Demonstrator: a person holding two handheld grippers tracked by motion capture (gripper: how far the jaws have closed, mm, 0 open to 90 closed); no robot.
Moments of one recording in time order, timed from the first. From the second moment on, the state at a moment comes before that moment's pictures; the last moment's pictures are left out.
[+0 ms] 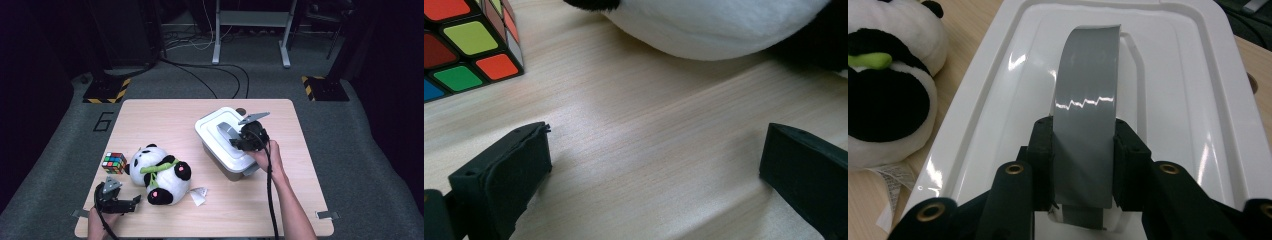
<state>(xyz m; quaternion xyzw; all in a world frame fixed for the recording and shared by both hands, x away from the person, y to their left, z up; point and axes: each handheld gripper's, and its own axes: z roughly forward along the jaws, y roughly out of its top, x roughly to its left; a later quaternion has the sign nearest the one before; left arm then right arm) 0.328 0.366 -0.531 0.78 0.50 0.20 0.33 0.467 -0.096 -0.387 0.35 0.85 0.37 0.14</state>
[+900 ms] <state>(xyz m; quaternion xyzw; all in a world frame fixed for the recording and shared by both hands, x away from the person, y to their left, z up) 0.328 0.365 -0.531 0.78 0.50 0.21 0.33 0.475 -0.039 -0.389 0.30 0.87 0.39 0.10</state>
